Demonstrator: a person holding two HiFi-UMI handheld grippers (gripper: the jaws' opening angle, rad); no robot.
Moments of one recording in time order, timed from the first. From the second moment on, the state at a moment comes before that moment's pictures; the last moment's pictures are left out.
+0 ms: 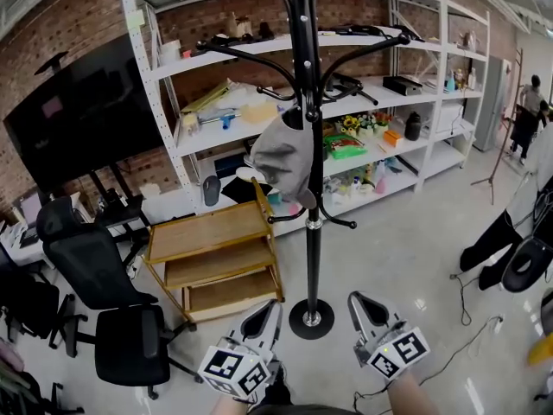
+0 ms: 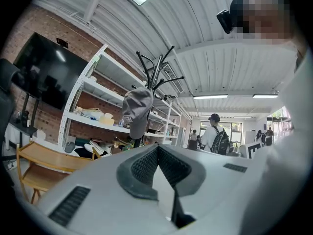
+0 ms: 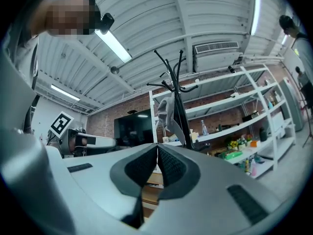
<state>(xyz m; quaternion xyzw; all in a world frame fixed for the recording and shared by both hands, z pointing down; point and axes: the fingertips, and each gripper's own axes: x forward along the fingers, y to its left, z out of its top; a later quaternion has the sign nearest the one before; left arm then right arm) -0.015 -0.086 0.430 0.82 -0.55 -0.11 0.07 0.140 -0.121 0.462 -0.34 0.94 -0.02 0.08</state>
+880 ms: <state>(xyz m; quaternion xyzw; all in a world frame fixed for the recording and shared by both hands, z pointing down) -0.092 -0.223 0.364 0.85 -0.51 -0.12 0.03 0.058 -0.260 0.362 -0.38 0.91 0.02 0.13</state>
